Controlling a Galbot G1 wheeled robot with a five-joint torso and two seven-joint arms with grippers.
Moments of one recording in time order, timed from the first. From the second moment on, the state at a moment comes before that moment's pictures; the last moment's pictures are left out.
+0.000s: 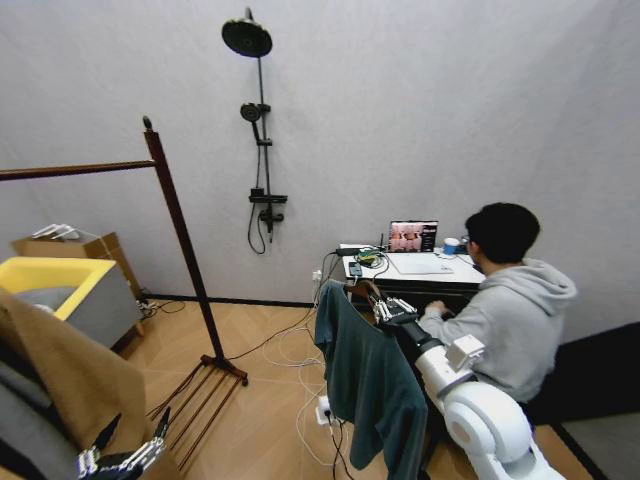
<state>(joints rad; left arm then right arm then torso) 1.94 -1.35 -0.90 -2.27 -0.51 -0.14 0.13 -1.16 1.15 0.57 2.35 0.49 -0.41 0.00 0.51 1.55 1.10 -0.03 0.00</state>
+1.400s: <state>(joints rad) 1.94 -1.35 -0.90 -2.27 -0.51 -0.14 0.13 -1.18 1.16 0.60 2.34 0.49 -0.39 -0.04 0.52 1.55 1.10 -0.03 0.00</state>
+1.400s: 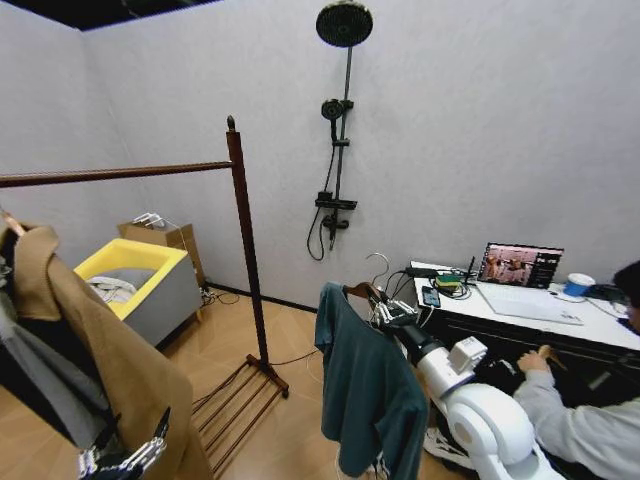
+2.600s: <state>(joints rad) 1.94 -1.35 -0.90 -2.27 -0.51 -0.14 0.14 -1.24 1.15 0.60 2.50 0.48 -0.43 -0.03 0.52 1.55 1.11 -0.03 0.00</state>
